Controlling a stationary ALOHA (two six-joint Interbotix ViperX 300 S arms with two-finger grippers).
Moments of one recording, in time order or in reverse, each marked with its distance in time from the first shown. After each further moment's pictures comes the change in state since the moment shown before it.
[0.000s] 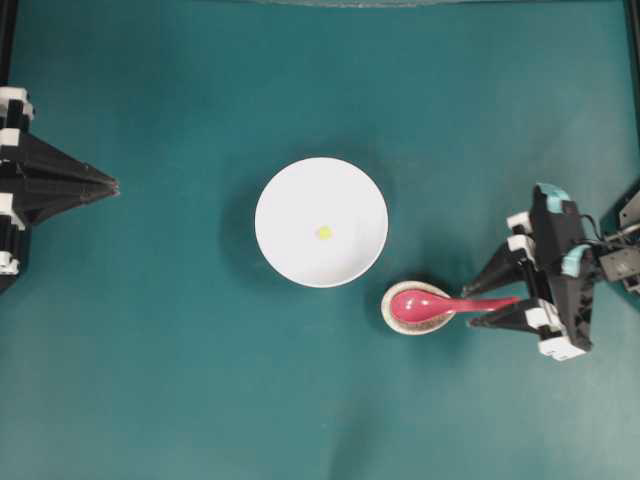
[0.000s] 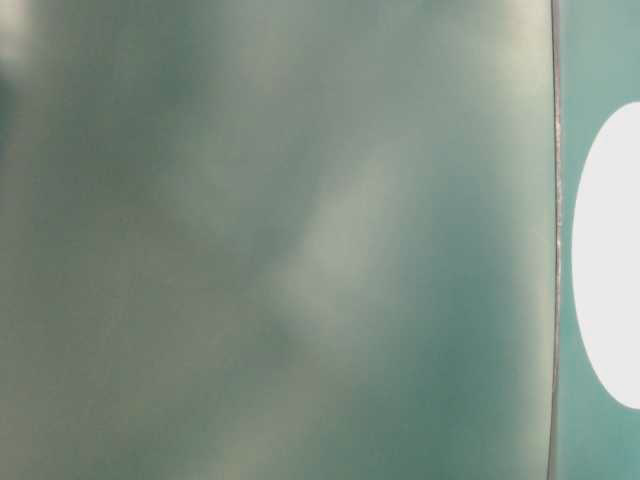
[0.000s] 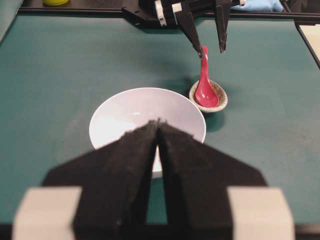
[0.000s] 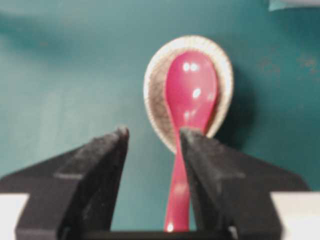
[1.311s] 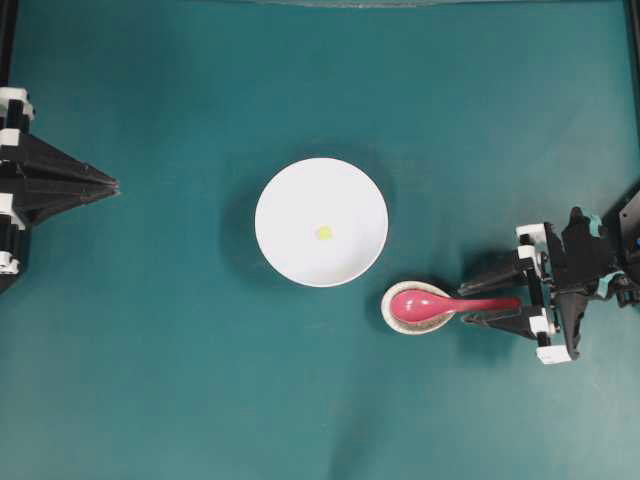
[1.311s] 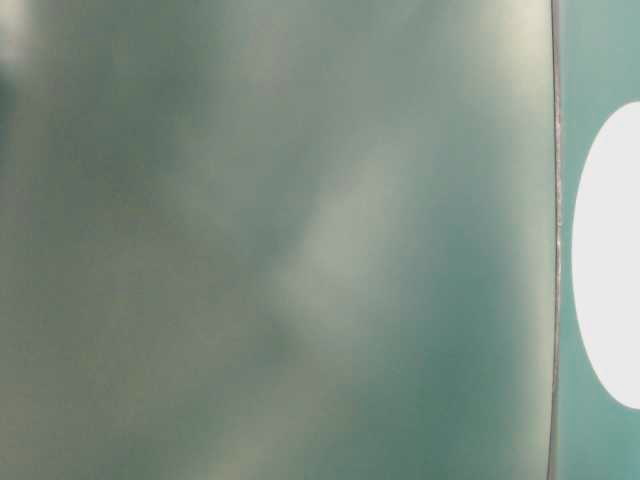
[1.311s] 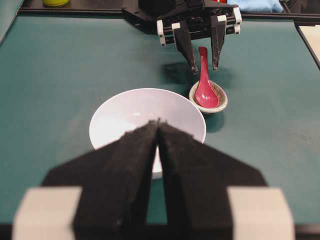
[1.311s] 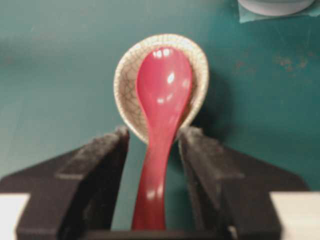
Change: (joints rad) left arm 0.000 0.000 0.000 0.000 -0.003 -0.002; right arm 0.252 0.518 0.115 0.592 -0.842 -0.336
